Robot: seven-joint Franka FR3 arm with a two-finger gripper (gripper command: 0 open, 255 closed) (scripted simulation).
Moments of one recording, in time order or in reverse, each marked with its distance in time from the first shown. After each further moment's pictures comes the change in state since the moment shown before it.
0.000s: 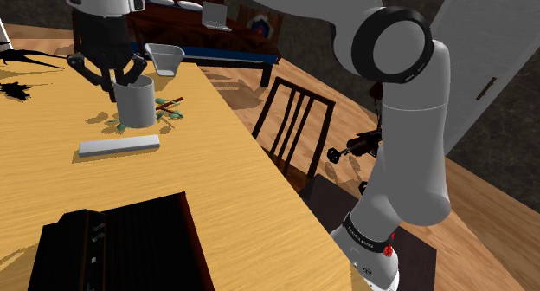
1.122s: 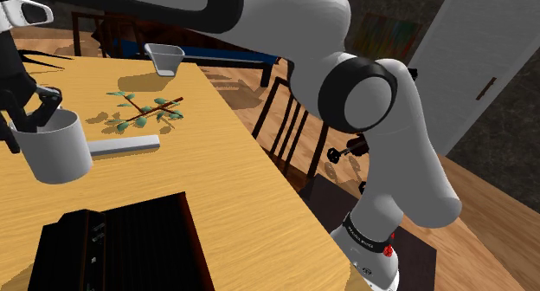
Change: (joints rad) arm 0.280 0.294 0.029 0.433 -0.078 -0.154 0.244
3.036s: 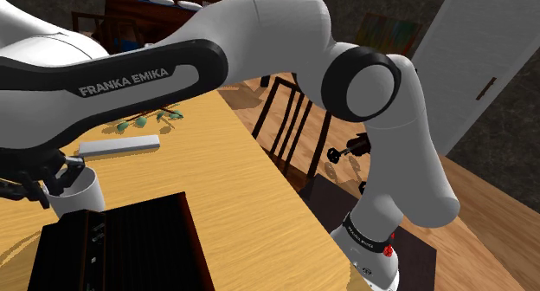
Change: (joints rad) arm -0.053 -0.046 -0.002 -0.442 -0.008 0.400 0.040
